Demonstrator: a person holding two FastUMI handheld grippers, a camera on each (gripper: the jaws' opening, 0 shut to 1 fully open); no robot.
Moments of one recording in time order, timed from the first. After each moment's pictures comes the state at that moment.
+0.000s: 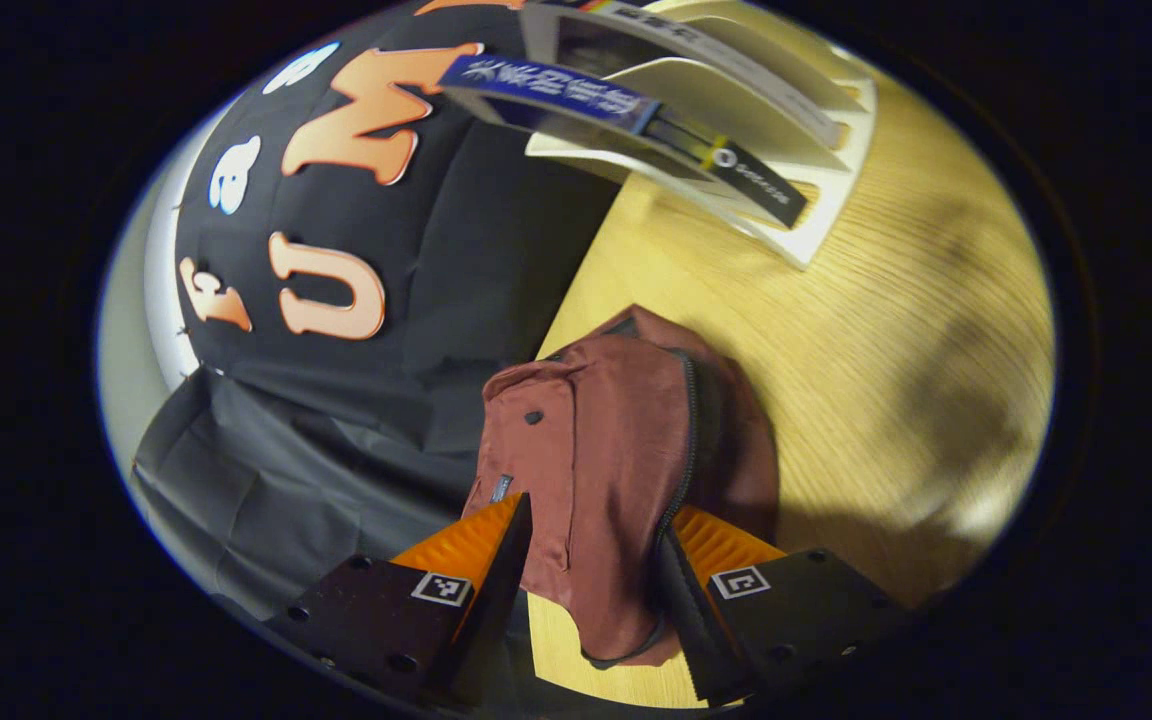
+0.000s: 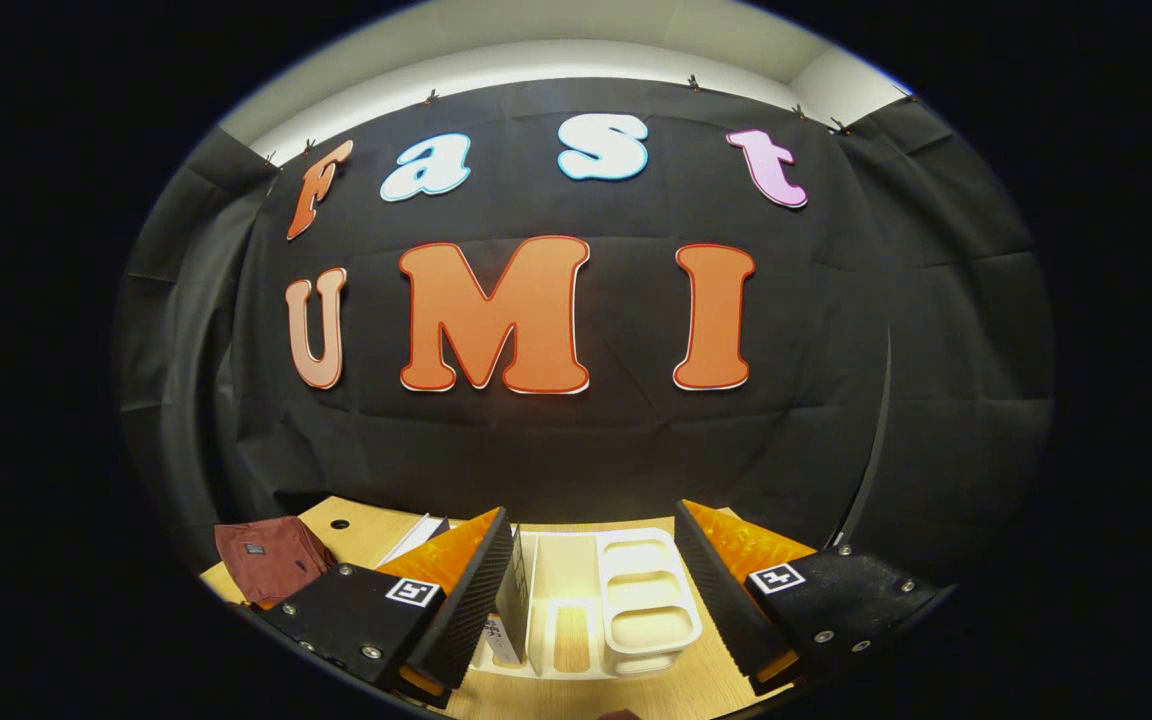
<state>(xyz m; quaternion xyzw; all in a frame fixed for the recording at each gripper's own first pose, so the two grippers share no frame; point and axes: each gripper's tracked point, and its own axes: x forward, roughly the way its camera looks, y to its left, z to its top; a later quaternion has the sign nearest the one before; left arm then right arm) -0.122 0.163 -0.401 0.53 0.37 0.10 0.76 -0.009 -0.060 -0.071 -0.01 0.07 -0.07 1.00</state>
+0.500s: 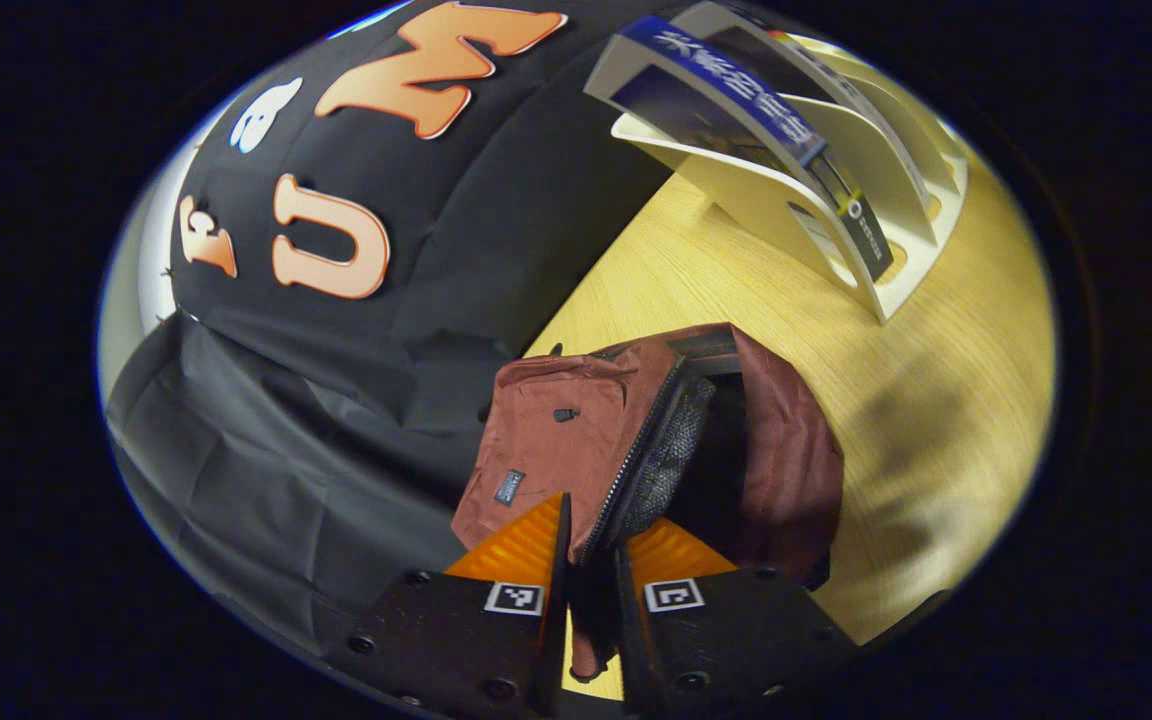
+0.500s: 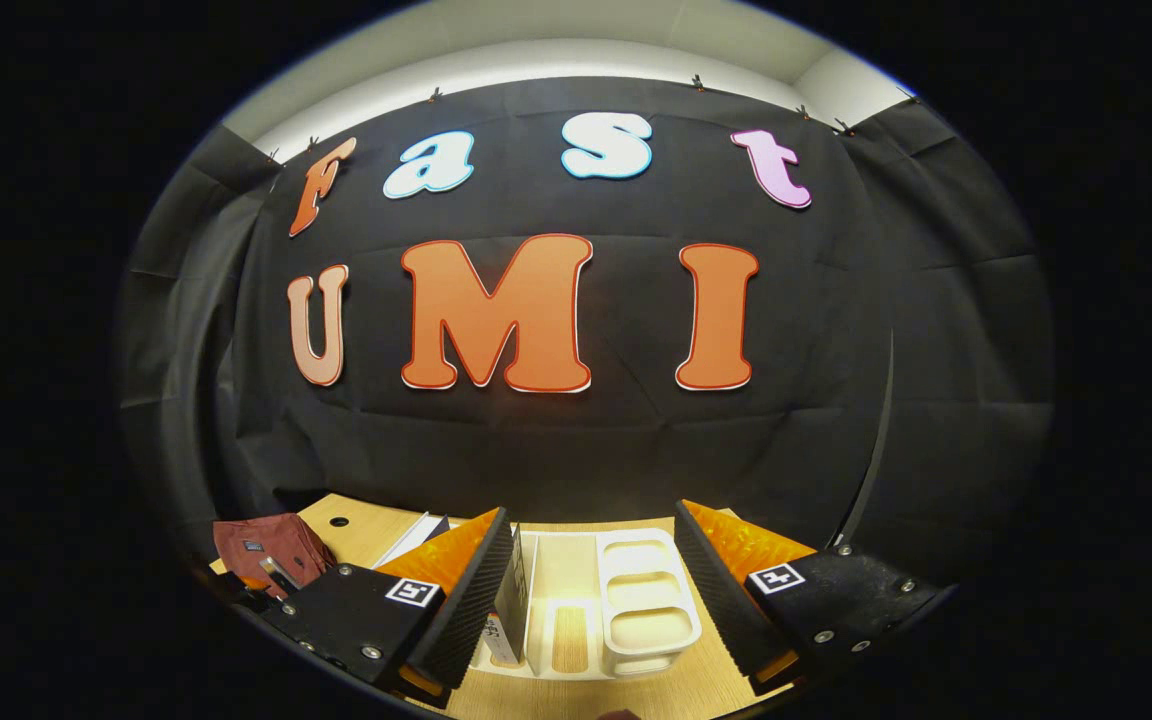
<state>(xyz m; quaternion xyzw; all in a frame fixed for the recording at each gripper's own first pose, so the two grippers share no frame) -0.093 0.187 -0.375 0.43 0.43 0.07 0.79 -0.005 -0.056 -0.073 -0.02 0.07 -0.06 1.00</state>
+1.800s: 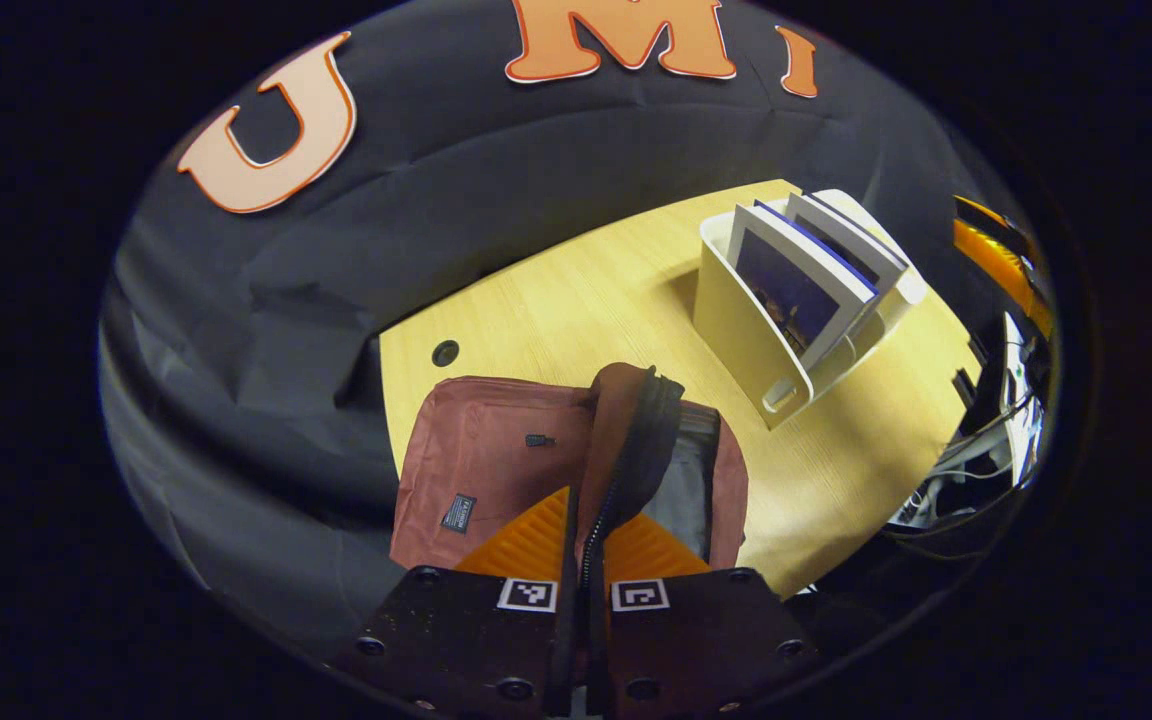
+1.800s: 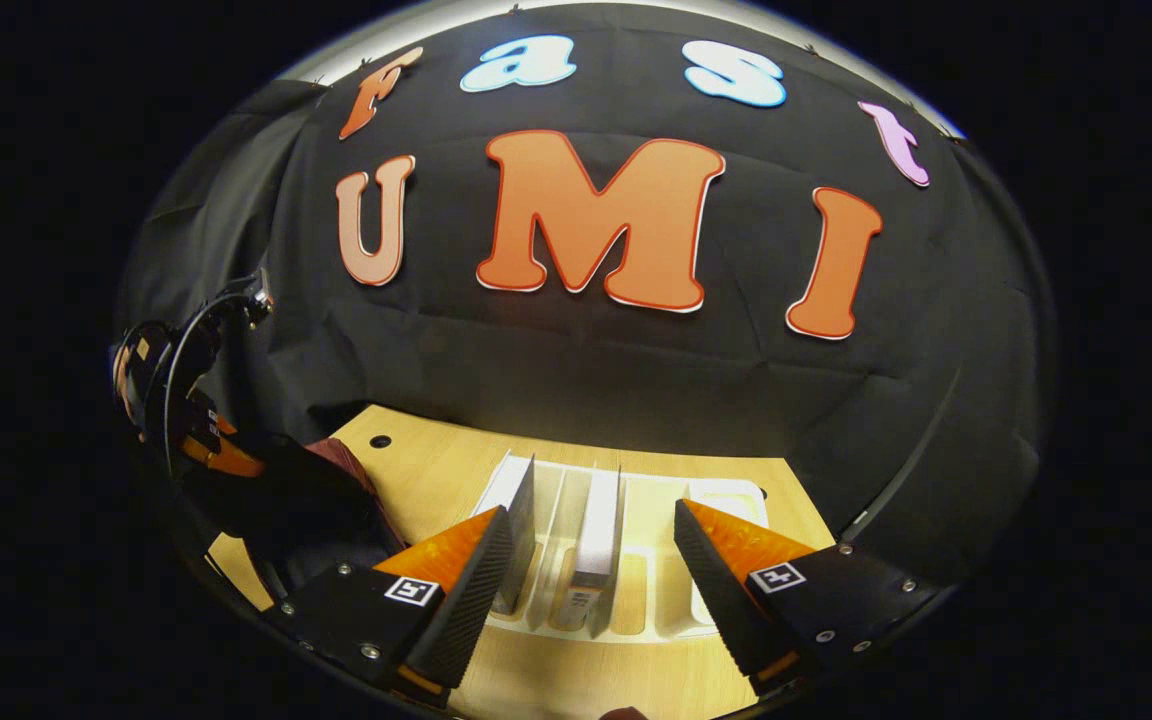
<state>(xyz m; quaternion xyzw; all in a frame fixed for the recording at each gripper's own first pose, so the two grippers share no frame) -0.007 0.253 -0.259 0.17 0.56 -0.17 0.79 0.032 0.064 -0.119 -0.08 0.25 0.00 0.96</state>
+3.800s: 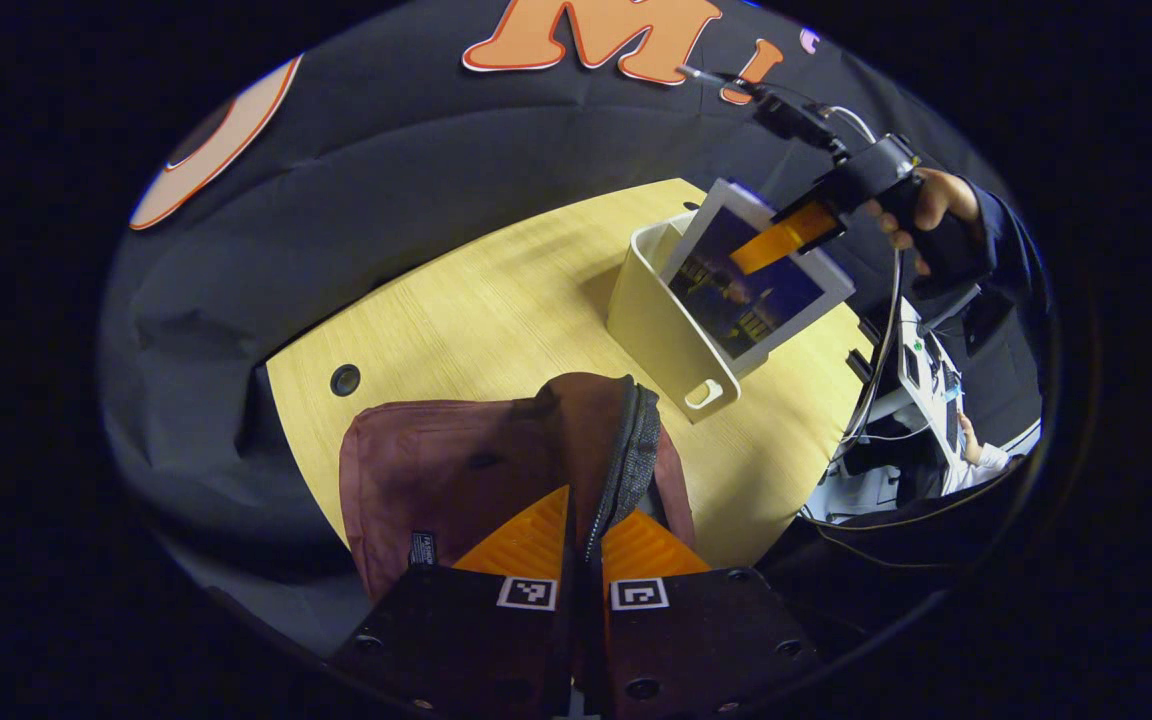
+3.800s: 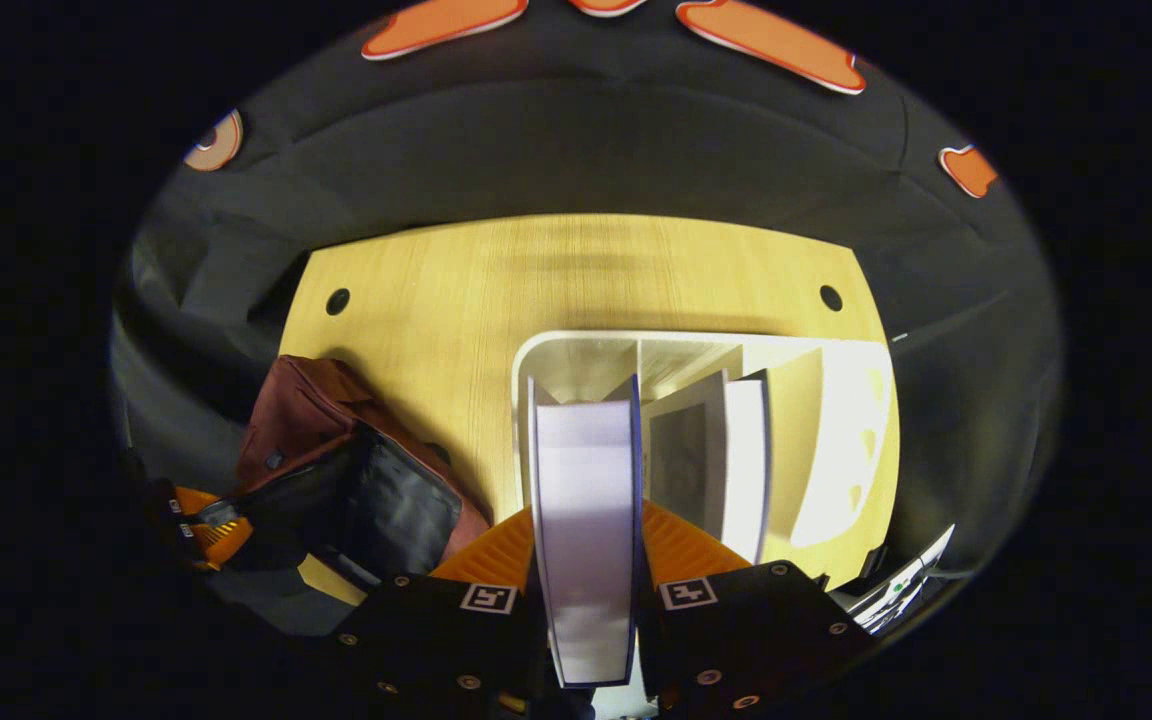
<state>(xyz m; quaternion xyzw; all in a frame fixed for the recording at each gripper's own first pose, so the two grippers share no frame) 0.029 0.246 -0.263 0.10 0.58 -0.32 0.74 0.110 0.107 -0.206 -0.01 0.64 -0.04 0.77</state>
